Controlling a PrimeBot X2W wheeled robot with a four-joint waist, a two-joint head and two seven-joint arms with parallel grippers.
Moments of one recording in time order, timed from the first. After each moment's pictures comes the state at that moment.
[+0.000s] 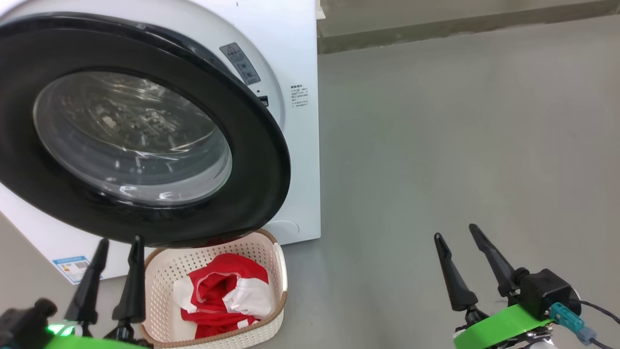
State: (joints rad) left arm -0.06 0.29 -0.10 0.05 -0.77 -0.03 -0.25; right arm -0.02 -0.05 0.10 0.18 0.27 0.12 -0.26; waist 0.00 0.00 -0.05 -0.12
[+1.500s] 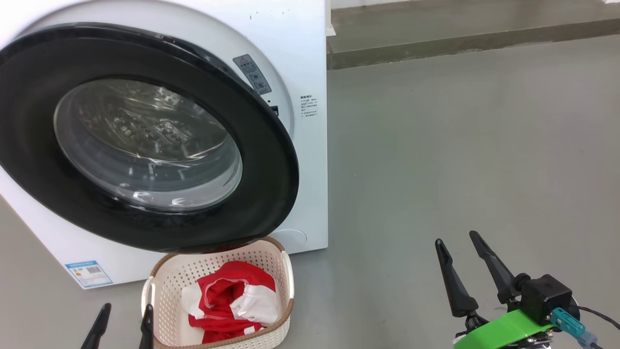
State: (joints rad) left arm 0.17 0.10 0.12 0.07 -0.10 -0.12 -0.25; right arm 0.00 -0.05 0.10 0.18 0.30 0.12 -0.26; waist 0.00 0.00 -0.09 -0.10
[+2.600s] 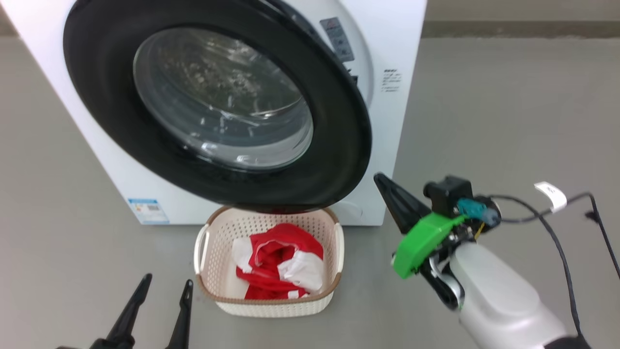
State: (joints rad) left arm 0.07 0.12 -0.01 0.08 -0.09 -0.13 -0.25; right arm -0.55 -0.06 0.47 0.73 0.48 0.12 -0.26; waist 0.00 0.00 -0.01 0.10
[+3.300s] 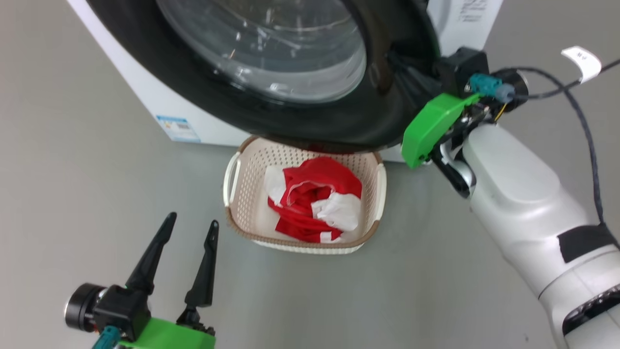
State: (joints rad) left arm -0.12 0.09 -0.09 0.08 -0.14 -0.13 -0.25; right arm -1.01 -0.07 0.55 0.97 0.48 0.13 -0.26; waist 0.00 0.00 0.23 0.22
